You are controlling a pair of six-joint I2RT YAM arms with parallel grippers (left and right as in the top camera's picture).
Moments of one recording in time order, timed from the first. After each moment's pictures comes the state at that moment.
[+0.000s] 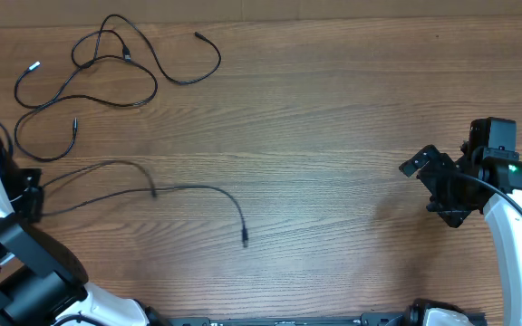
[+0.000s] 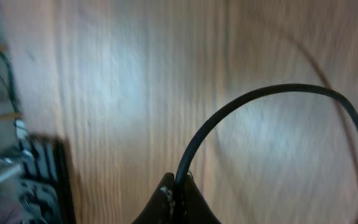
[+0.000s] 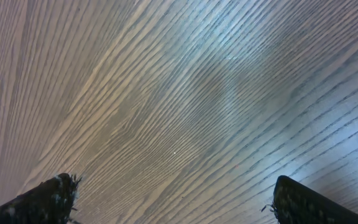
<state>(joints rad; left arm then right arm) 0.66 1.82 1.54 -1.40 -0.25 -1.00 -0.20 1.28 1.00 -1.03 -0.23 0.65</state>
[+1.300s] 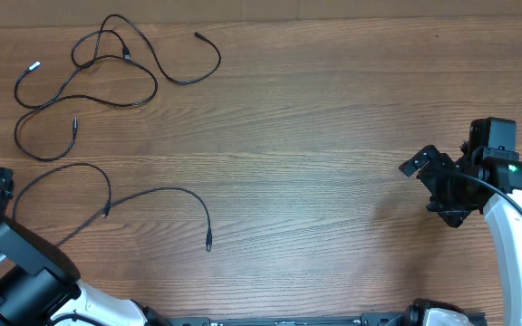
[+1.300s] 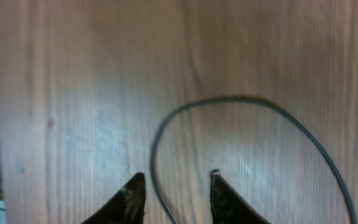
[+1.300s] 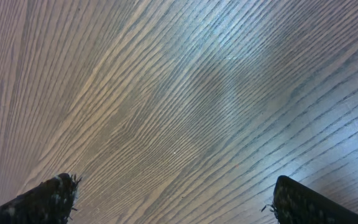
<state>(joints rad) 0.74 1.85 1.53 -1.10 -0.39 -0.77 -0.20 1.28 1.00 -1.03 -0.23 0.65</state>
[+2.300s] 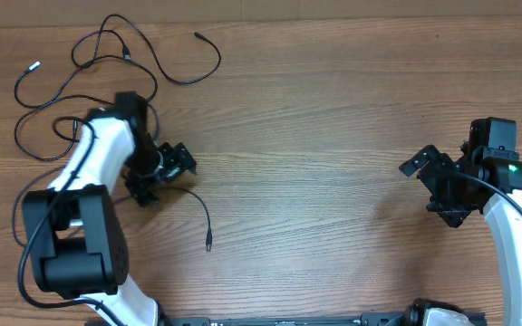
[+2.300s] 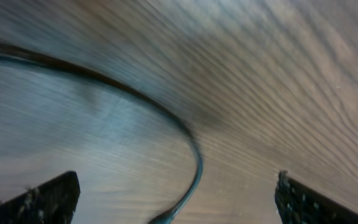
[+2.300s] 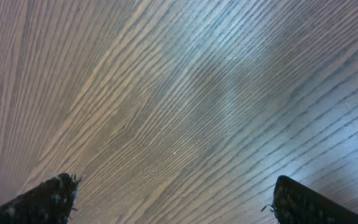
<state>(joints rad) 0.06 1.86 1.25 -1.06 0.25 -0.57 -0.20 1.28 1.00 -1.03 -0.23 0.65</state>
